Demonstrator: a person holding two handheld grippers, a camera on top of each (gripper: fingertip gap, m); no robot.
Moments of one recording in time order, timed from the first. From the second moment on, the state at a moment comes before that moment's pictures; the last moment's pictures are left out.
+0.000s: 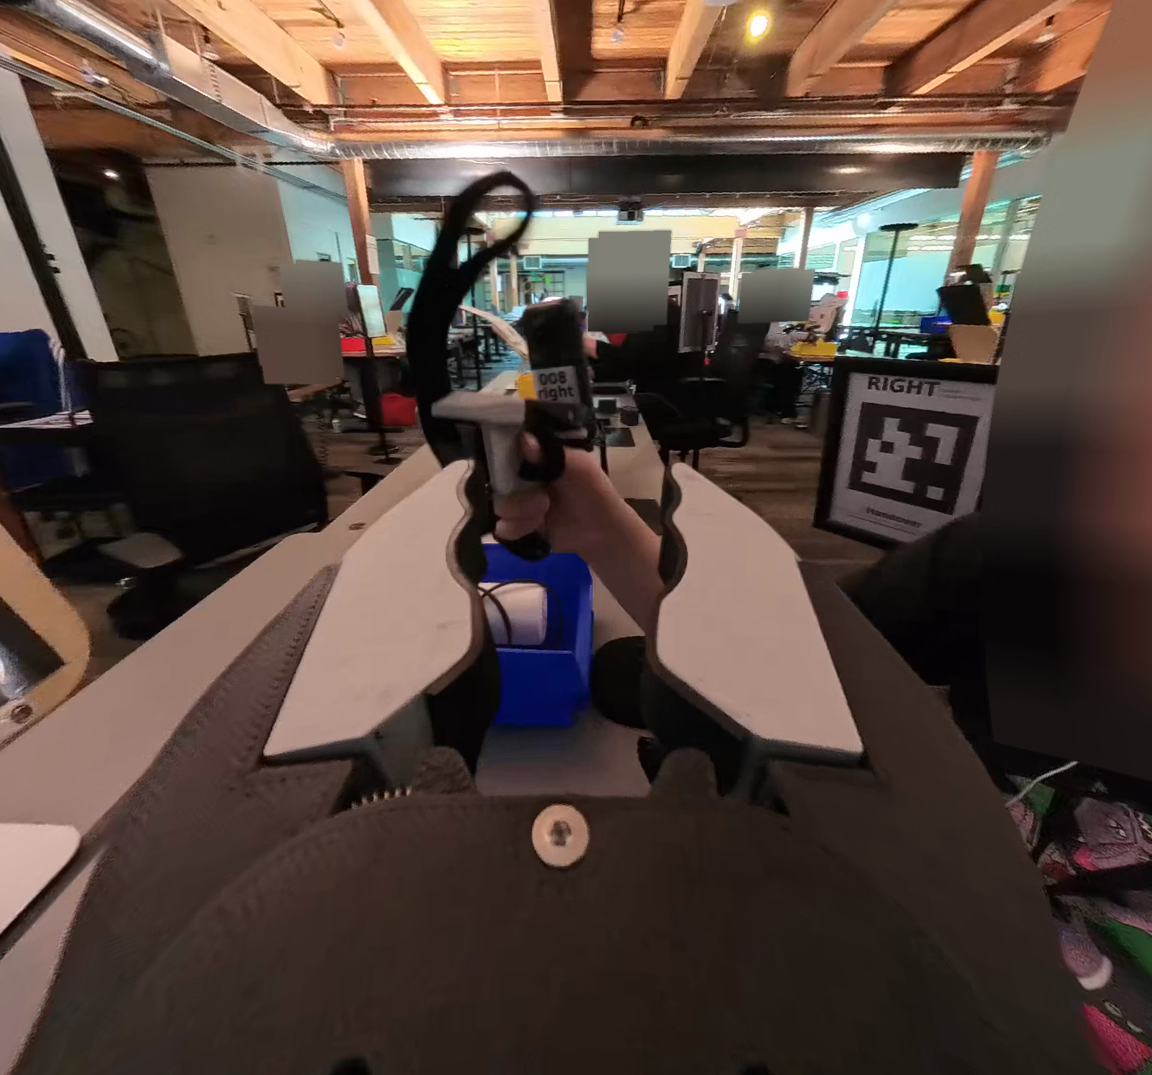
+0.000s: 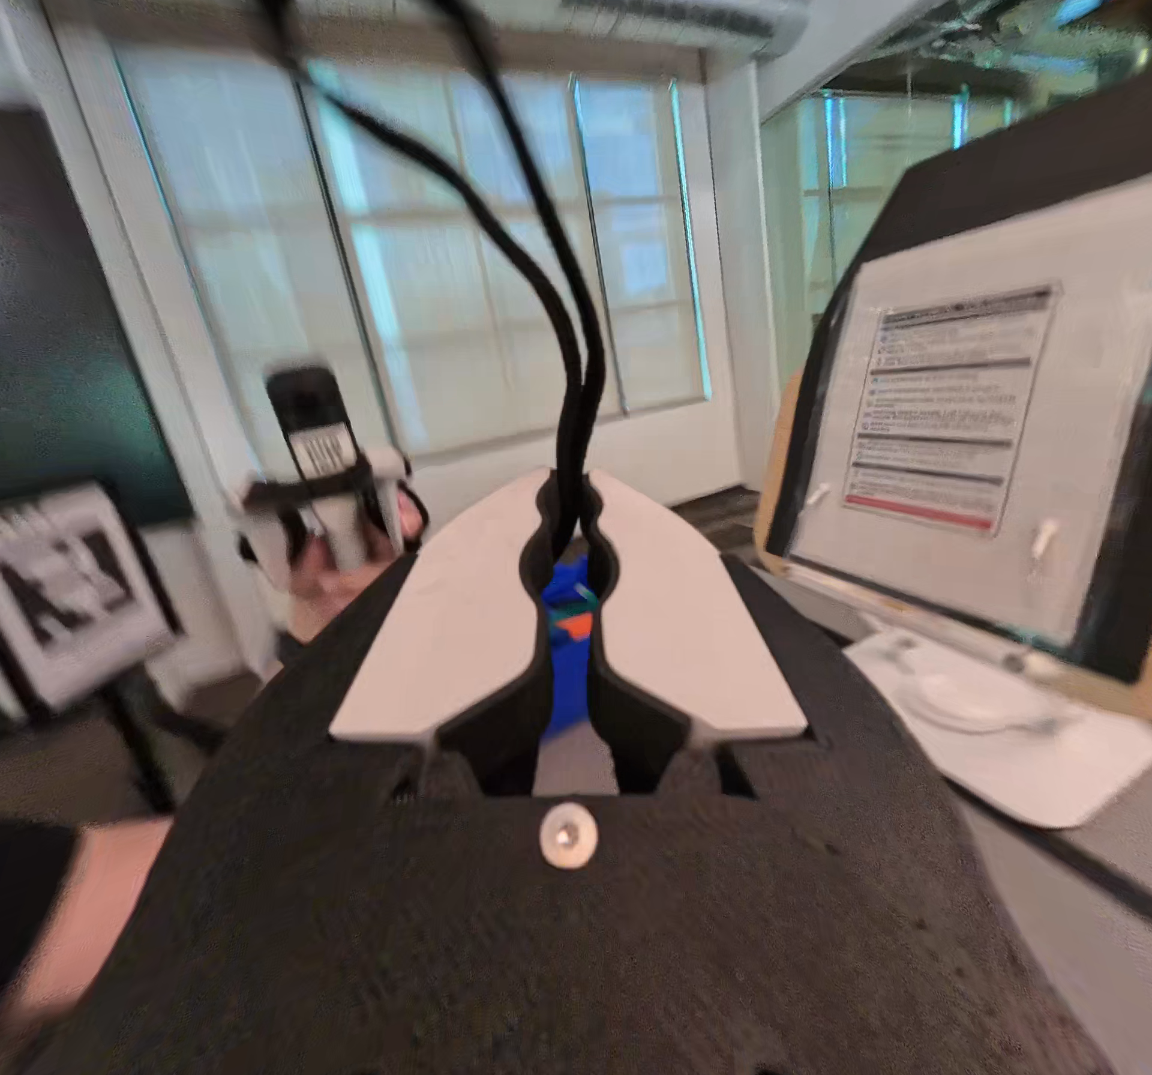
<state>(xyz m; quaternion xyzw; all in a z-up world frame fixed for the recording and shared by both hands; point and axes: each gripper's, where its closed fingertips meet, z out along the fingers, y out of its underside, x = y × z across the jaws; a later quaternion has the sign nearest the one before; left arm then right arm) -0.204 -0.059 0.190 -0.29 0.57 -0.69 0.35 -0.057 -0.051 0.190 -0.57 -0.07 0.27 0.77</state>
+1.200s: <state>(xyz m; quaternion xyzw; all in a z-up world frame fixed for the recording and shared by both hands) -0.158 0.081 0.152 -0.45 0.52 -0.24 0.68 -0.065 -0.029 0.148 -0.64 -0.25 -0.09 0.72</state>
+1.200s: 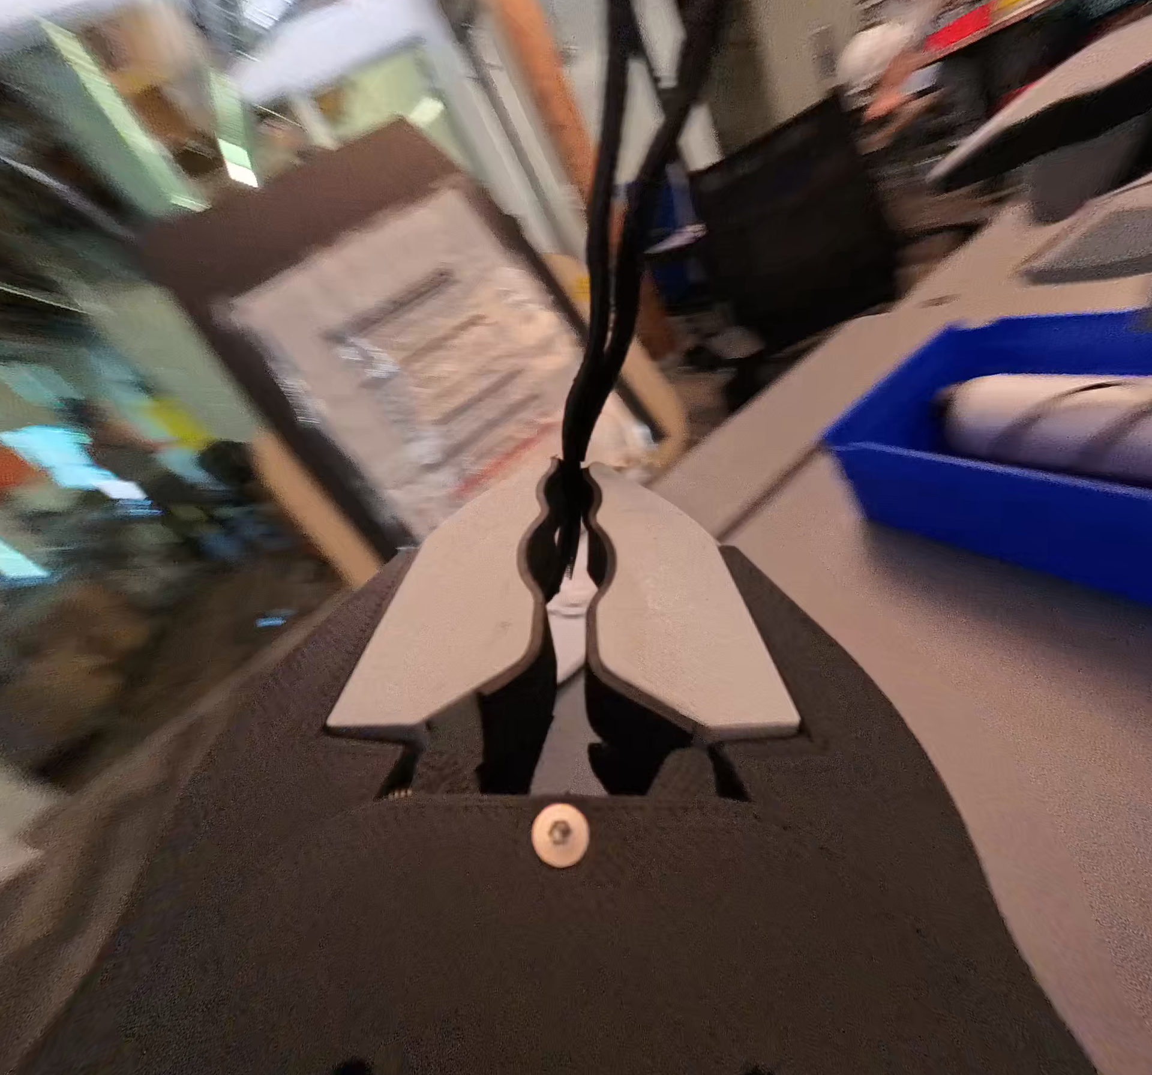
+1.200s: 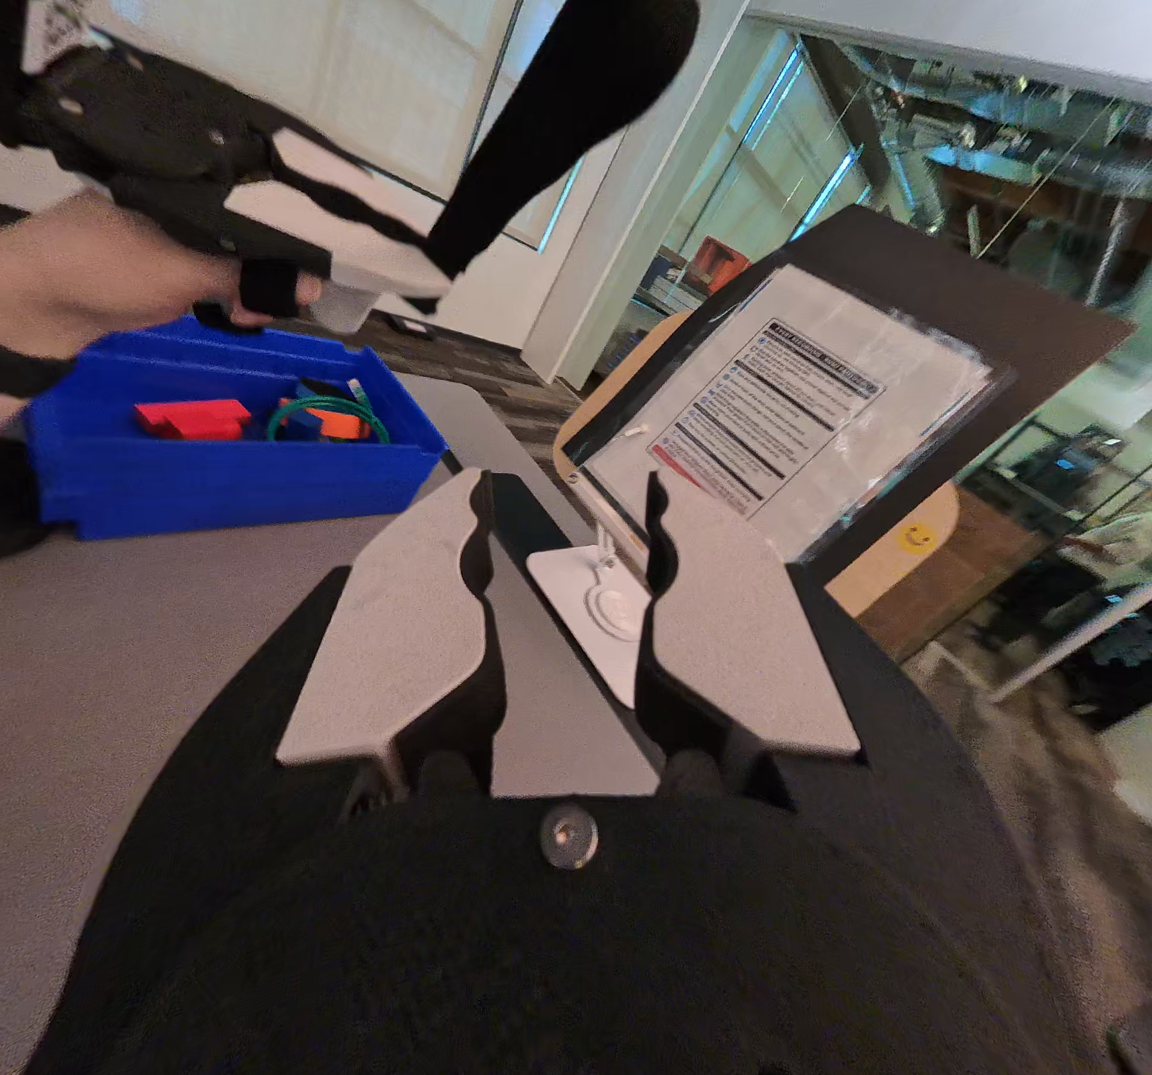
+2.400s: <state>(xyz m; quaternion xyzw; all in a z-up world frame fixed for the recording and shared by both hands) -0.109 0.058 0.120 -0.45 0.55 -0.11 0.69 -0.005 -0.019 0.075 -0.83 -0.15 -0.14 0.52</state>
